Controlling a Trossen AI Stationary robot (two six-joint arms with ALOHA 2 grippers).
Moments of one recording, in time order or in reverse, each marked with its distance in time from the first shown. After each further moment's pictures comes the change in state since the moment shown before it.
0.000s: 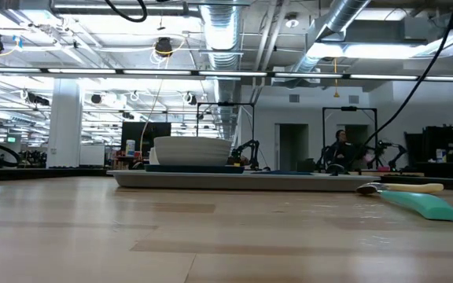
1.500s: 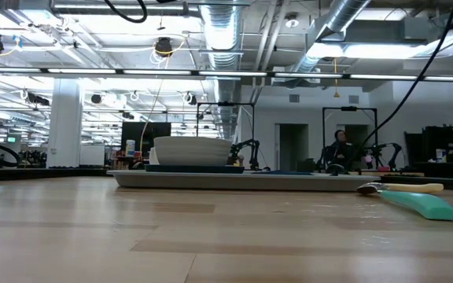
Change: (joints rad) left arm 0.007 0.000 0.000 0.003 -0.006 0.001; right arm 0.033 0.000 0.117 -0.014 0.045 -0.080
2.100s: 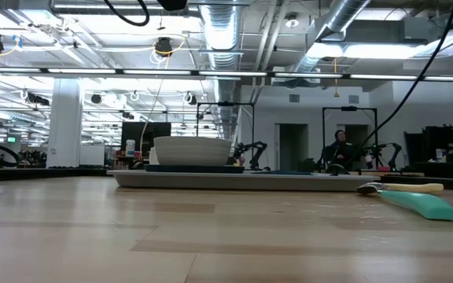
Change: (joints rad) left arm 0.033 0.000 0.000 0.000 0.001 0.000; right arm -0.001 0.000 0.000 -0.001 -0.003 -0.013
